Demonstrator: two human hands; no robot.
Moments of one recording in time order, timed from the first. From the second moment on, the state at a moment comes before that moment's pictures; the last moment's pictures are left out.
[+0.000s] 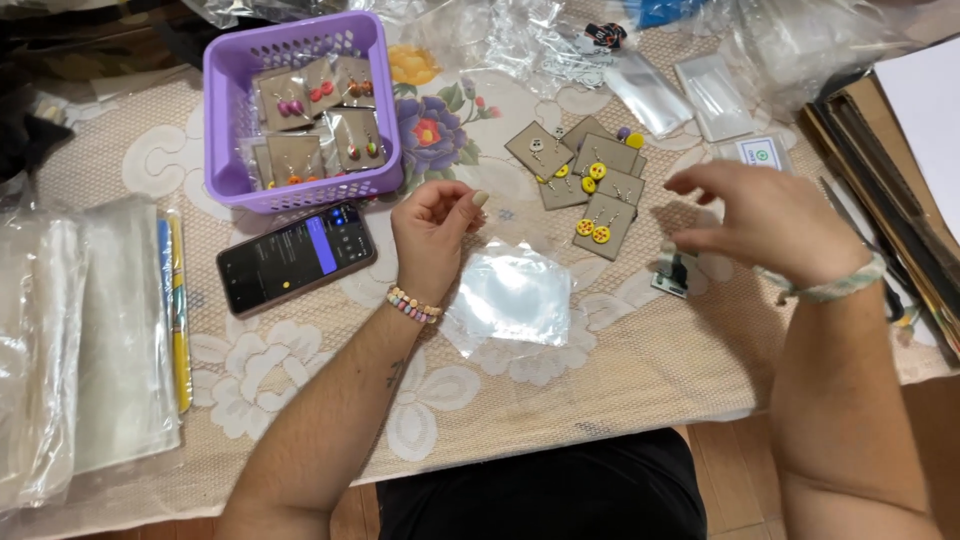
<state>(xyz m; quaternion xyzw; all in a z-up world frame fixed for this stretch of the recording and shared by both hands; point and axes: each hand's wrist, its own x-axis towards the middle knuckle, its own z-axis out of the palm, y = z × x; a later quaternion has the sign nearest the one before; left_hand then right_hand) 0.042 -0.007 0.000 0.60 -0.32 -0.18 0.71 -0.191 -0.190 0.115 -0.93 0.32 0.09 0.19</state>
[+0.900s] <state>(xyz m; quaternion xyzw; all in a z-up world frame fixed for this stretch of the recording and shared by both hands) 0.041 -0.012 0.001 0.62 -0.29 -0.26 0.68 -0.020 -0.324 0.034 -0.84 0.37 -0.32 0.25</state>
